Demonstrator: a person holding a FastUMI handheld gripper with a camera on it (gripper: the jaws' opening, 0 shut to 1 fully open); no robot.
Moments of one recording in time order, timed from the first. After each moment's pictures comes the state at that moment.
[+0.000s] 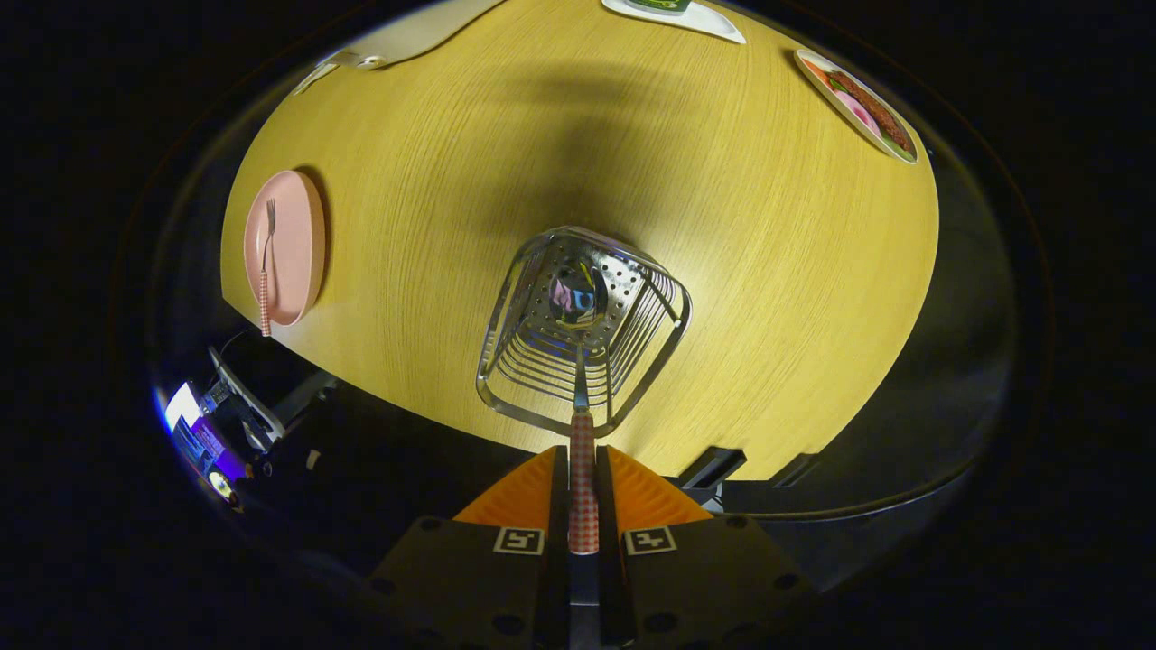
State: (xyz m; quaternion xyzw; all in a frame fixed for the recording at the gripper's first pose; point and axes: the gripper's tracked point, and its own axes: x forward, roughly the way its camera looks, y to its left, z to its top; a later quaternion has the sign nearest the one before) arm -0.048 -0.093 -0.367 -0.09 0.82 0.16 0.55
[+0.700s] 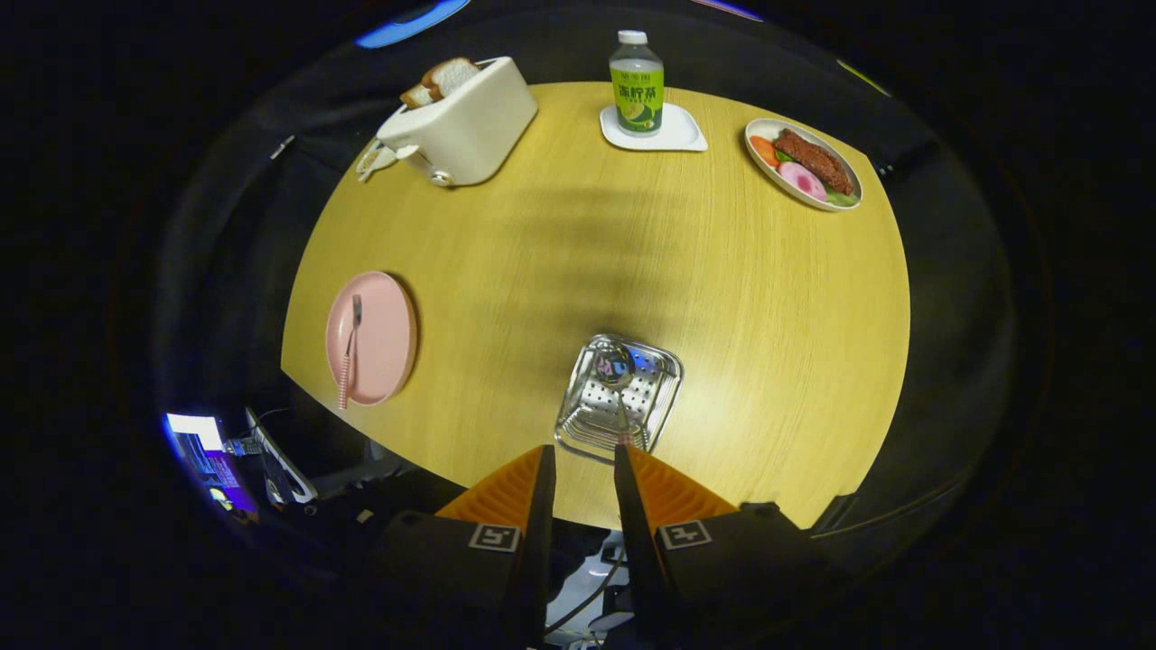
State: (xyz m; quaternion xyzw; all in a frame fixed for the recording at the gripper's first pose) arm -0.010 -0.045 -0.301 0.05 0.64 0.18 0.74
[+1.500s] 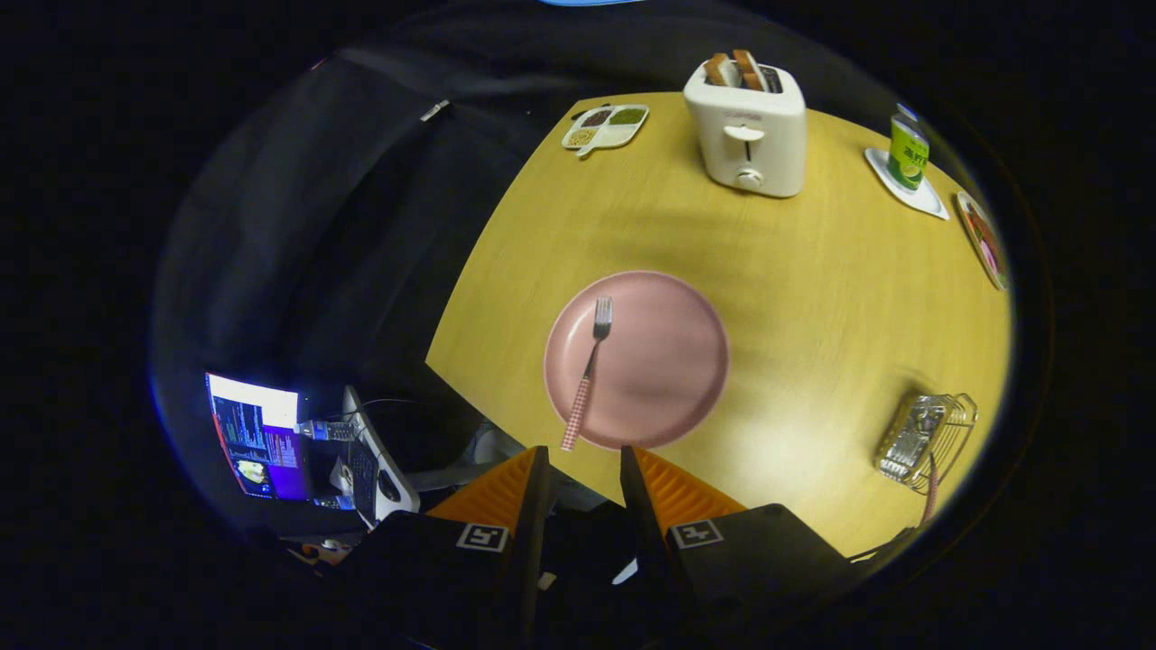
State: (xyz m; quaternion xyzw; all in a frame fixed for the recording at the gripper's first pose) arm -0.081 0.255 -0.281 0.10 0.62 0.36 0.69
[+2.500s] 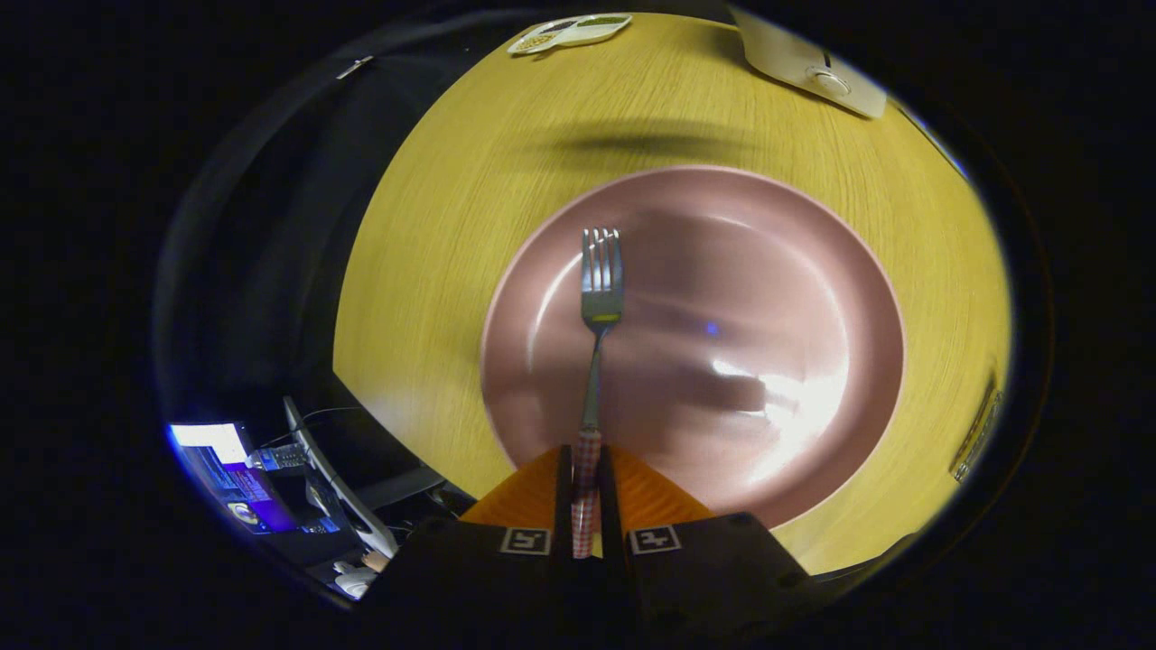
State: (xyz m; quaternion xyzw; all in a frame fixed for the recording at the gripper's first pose) arm -0.085 0.317 -0.414 0.04 0.70 0.28 0.66
